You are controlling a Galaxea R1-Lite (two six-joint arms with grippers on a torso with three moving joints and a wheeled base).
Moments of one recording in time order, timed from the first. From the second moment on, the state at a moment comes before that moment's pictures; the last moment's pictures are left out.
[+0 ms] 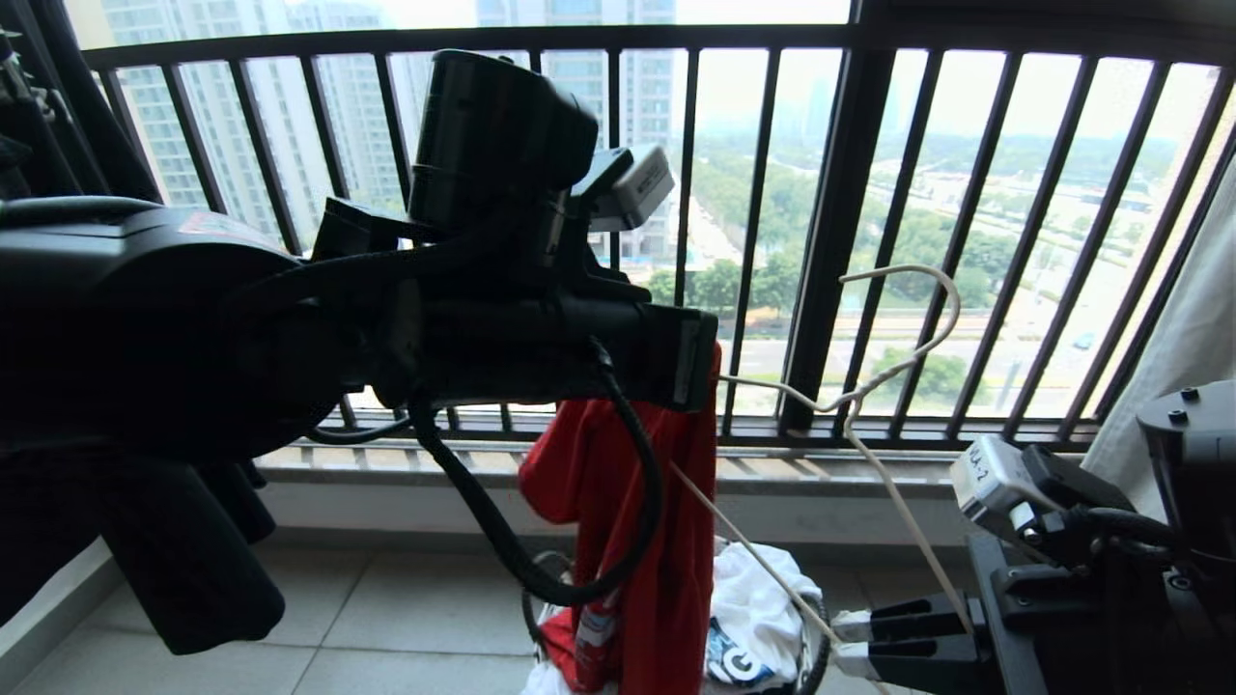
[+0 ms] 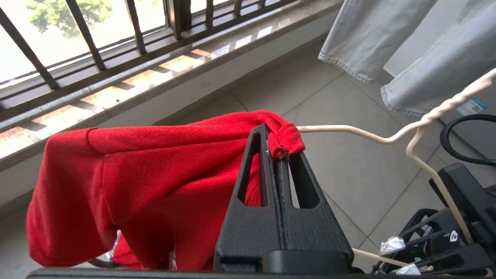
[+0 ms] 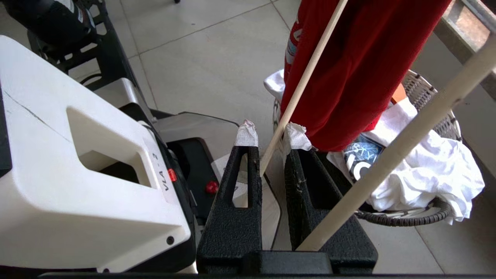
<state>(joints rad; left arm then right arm) -0.82 1.72 -1.46 0.05 -0.06 -0.20 0.55 1.30 -0.66 -0.05 0.51 -0.21</state>
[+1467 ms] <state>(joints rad) -0.96 1.70 -1.52 0.12 -0.13 -0.09 0.55 1.33 -0.60 -0.15 0.46 -0.25</state>
